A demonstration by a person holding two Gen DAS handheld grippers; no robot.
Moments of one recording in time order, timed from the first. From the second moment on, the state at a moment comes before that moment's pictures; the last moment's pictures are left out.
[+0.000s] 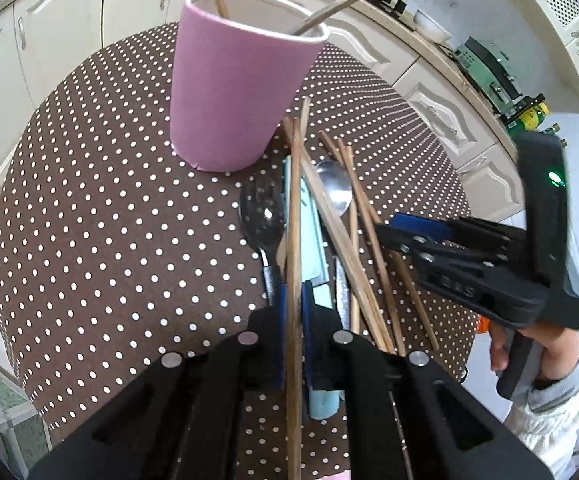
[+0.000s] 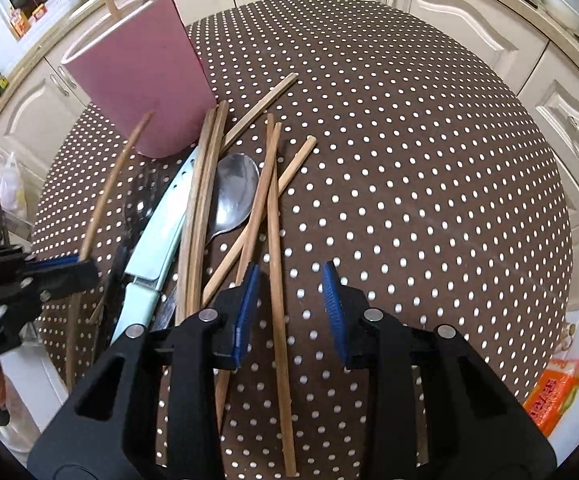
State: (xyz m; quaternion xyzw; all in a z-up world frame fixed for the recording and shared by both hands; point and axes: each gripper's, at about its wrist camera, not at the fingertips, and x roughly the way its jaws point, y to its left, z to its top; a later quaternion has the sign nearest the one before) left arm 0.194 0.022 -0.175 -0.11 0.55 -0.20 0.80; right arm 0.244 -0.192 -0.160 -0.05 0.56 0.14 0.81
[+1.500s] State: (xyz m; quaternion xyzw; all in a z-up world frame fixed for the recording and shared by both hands) left arm 0.201 0.041 -0.011 -0.14 0.18 -0.17 0.96; right arm 0.242 -0.165 -0.005 0.13 0.16 0.24 0.95
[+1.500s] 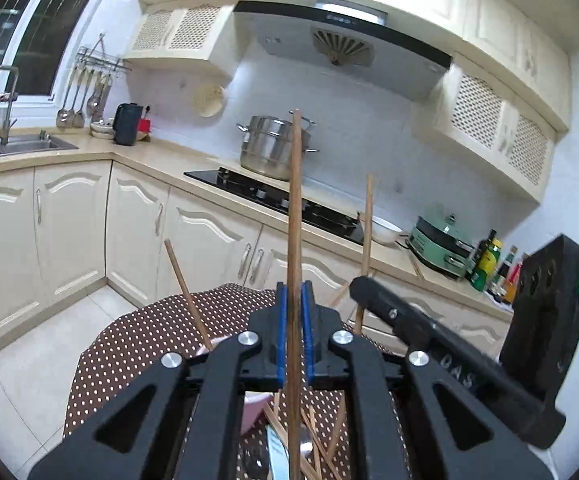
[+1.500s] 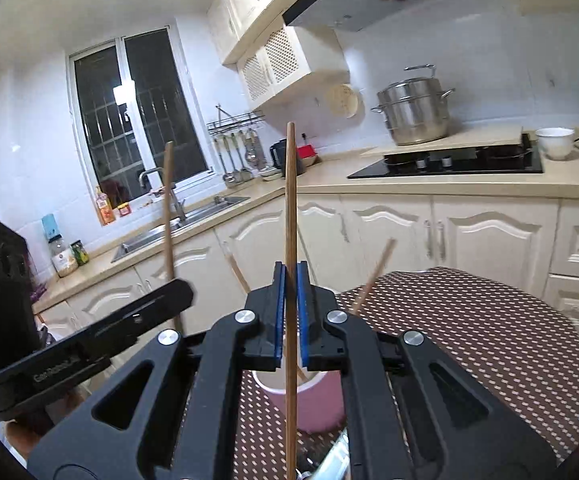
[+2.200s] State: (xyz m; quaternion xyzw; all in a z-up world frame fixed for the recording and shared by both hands) left arm 0.249 0.043 -0.030 -0.11 0.07 -0.08 0.99; right arm 0.286 -0.147 -0.019 0.16 0.08 0.22 0.96
